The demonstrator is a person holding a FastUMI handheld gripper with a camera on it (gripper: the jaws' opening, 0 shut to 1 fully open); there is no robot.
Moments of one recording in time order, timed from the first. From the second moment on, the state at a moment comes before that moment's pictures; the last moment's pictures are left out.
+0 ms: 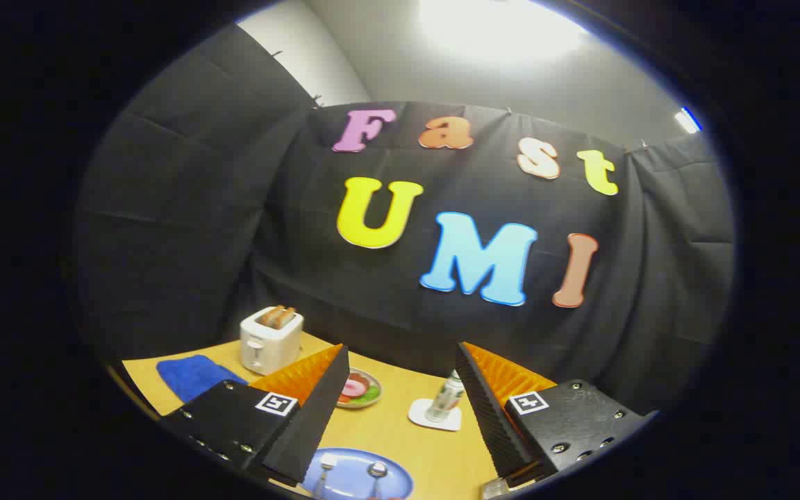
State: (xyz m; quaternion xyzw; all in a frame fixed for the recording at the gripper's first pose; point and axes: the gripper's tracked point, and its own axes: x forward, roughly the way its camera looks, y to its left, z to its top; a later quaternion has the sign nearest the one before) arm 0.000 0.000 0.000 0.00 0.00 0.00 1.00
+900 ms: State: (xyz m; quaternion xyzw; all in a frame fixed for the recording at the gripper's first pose) arm -0.033 -0.021 -0.052 0.00 0.09 0.04 0.99
